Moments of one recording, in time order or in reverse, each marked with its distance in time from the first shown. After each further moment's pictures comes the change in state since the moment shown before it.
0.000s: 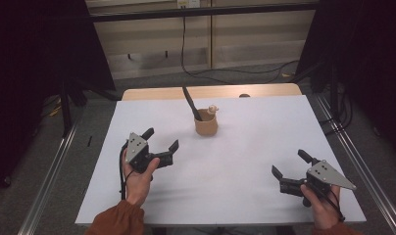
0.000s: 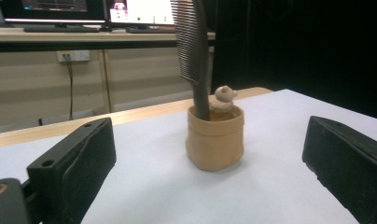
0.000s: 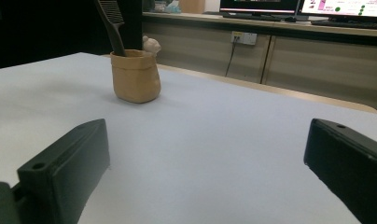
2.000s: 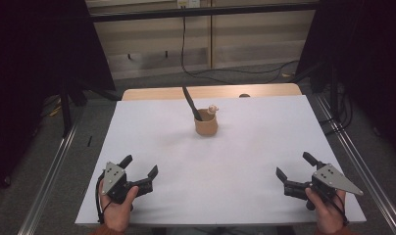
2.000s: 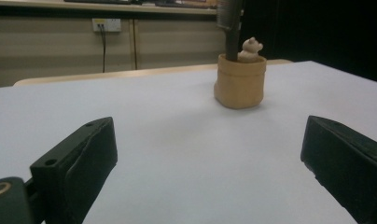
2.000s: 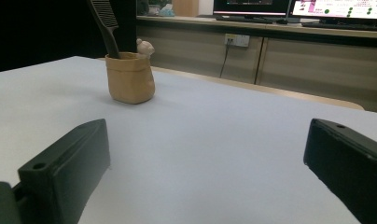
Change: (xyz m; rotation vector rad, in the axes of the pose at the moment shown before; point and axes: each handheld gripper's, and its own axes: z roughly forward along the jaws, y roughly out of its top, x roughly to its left) left arm 0.004 -0.032 -0.078 0.071 0.101 -0.048; right arm -0.002 -0.002 -0.012 -0.011 -0.026 0.014
